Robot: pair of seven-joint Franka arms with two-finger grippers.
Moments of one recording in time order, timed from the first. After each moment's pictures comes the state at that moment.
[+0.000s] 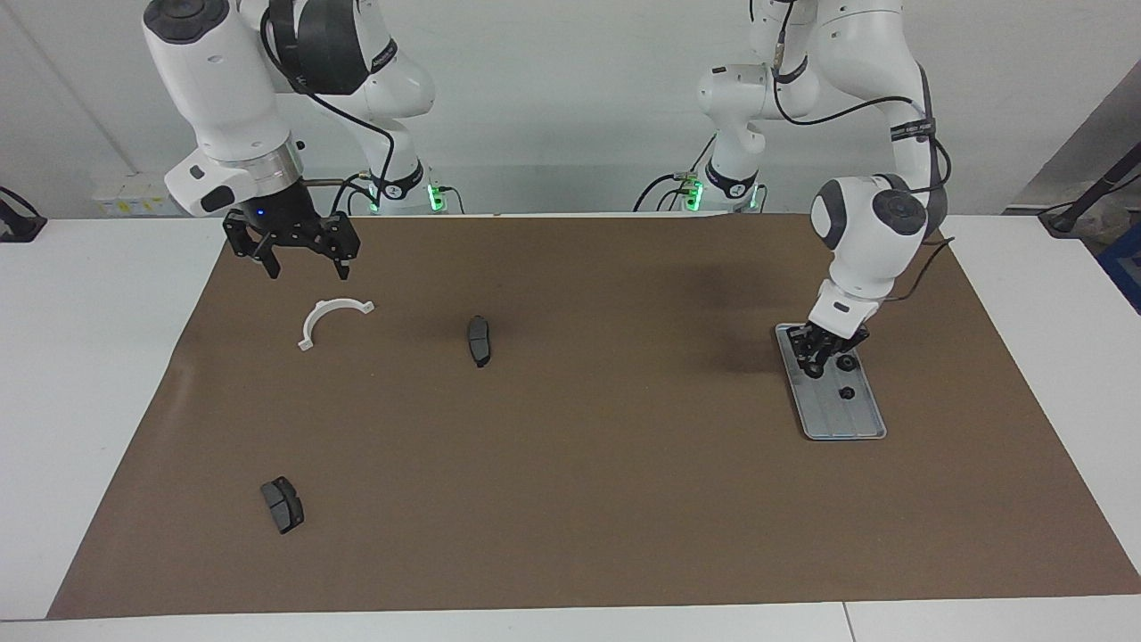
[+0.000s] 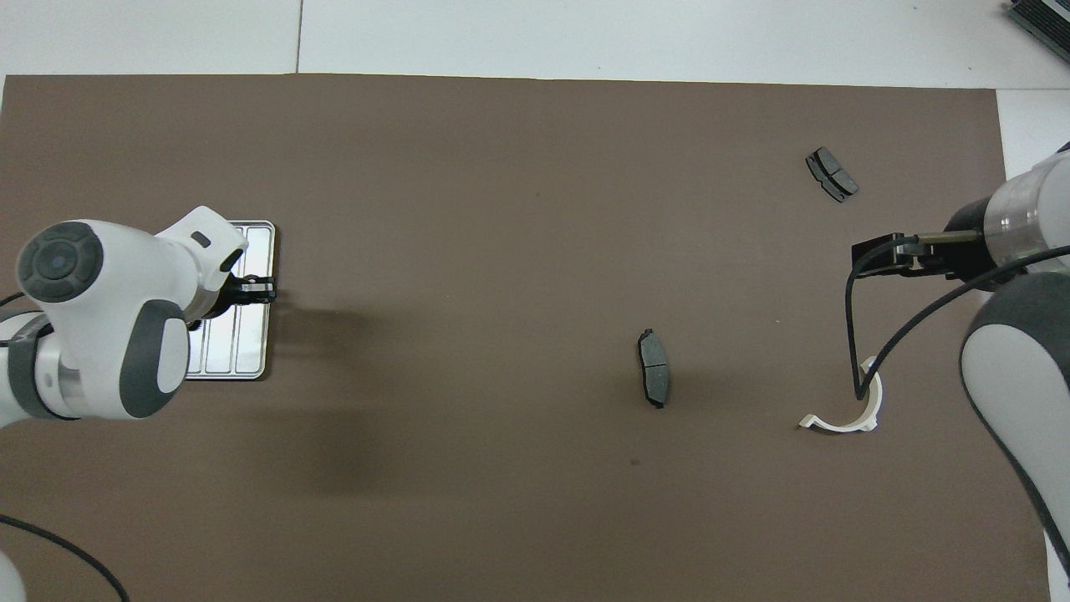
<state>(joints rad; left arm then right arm) -0.19 0.14 0.04 -2.15 0.01 2.38 -0.20 0.01 -0.03 0.06 -1.73 -0.04 1.74 0.11</state>
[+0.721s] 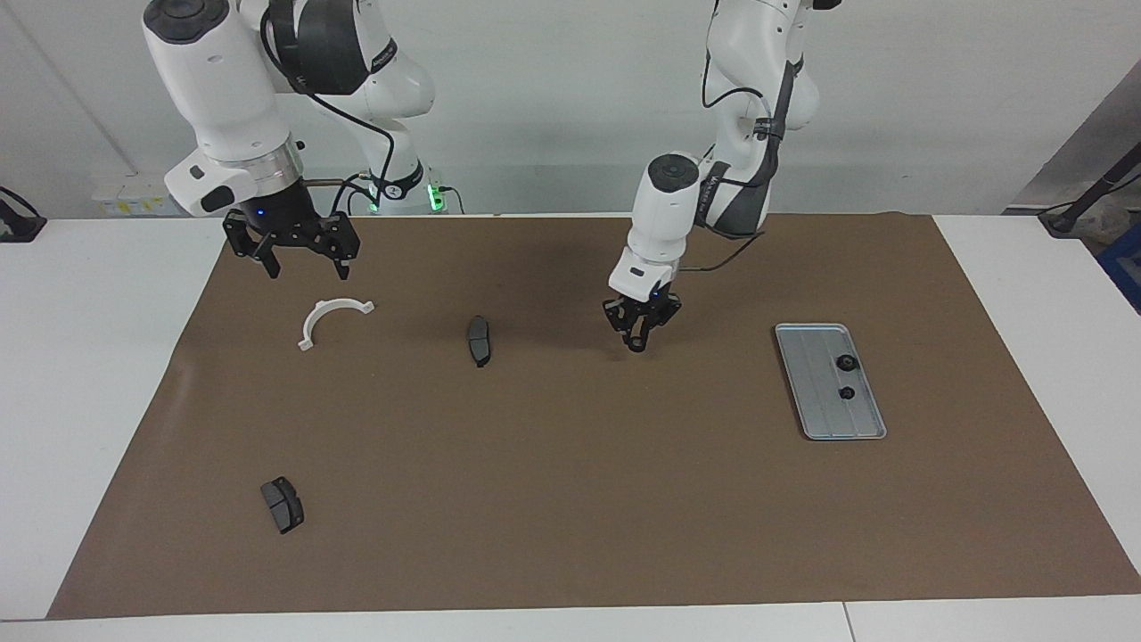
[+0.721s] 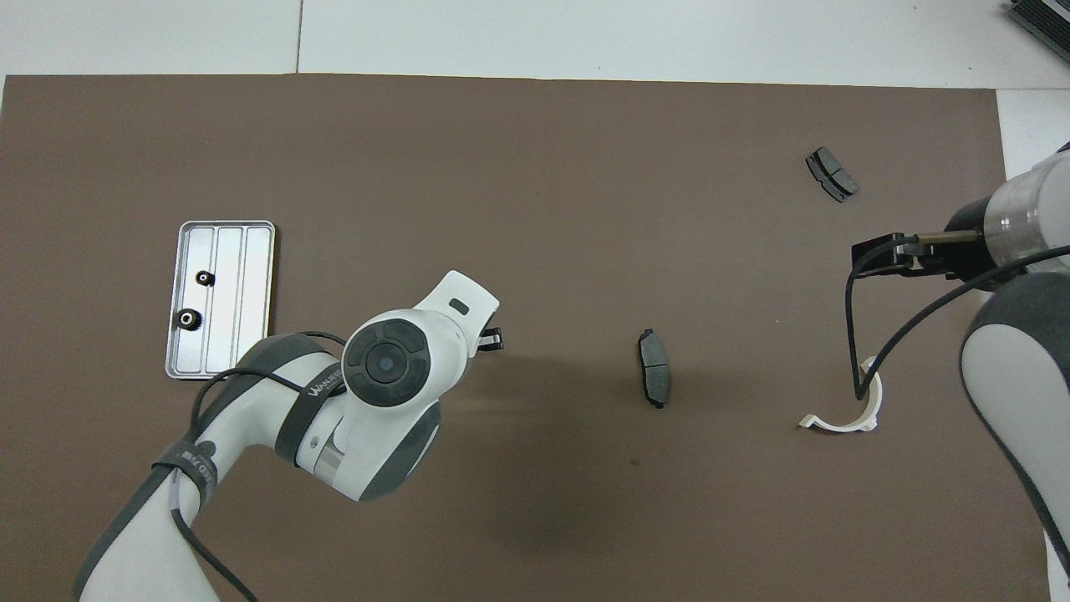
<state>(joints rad) -0.67 0.15 0.03 -2.16 0.01 2.46 -0.73 0.01 -0.03 0.06 -1.73 -0.04 1.74 0.11</state>
